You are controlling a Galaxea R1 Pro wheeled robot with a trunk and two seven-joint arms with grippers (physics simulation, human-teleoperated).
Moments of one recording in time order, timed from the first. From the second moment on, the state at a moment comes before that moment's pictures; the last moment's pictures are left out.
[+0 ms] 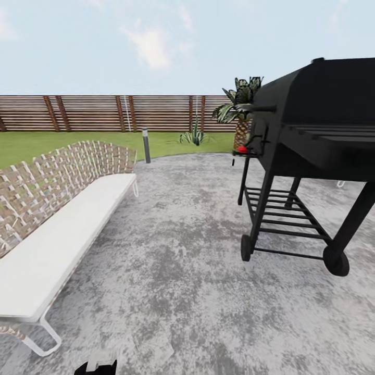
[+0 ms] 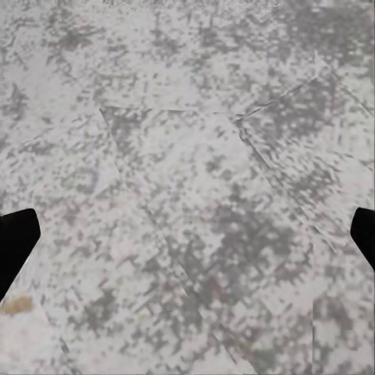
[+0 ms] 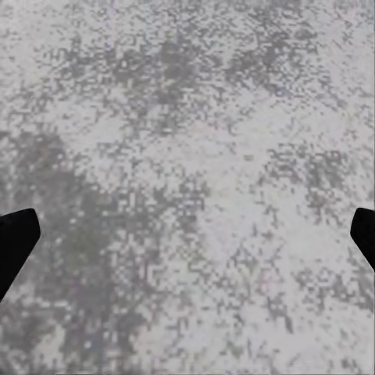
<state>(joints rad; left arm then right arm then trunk) -0.33 0.07 0.05 -0.27 0.00 -0.21 0.04 -0.12 -0.08 -0.10 -0.52 0.01 -0.23 0.00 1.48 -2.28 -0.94</state>
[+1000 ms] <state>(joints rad) -0.33 0.07 0.05 -0.27 0.00 -0.21 0.04 -0.12 -0.08 -0.10 -0.53 0.02 -0.23 0.00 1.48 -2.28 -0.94</state>
